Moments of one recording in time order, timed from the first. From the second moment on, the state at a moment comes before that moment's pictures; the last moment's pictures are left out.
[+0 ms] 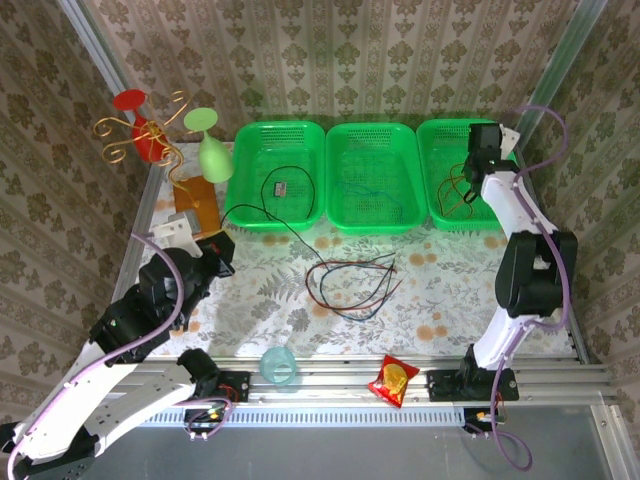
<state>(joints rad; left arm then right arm) -0.84 0.59 0.96 -0.68 -0.46 -0.70 -0.07 1.81 1.48 -0.48 0.54 0.42</state>
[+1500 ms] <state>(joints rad) -0.86 0.82 1.33 -0.64 -0.50 -0.45 -0.11 1.77 1.58 -0.82 0.34 0.60</state>
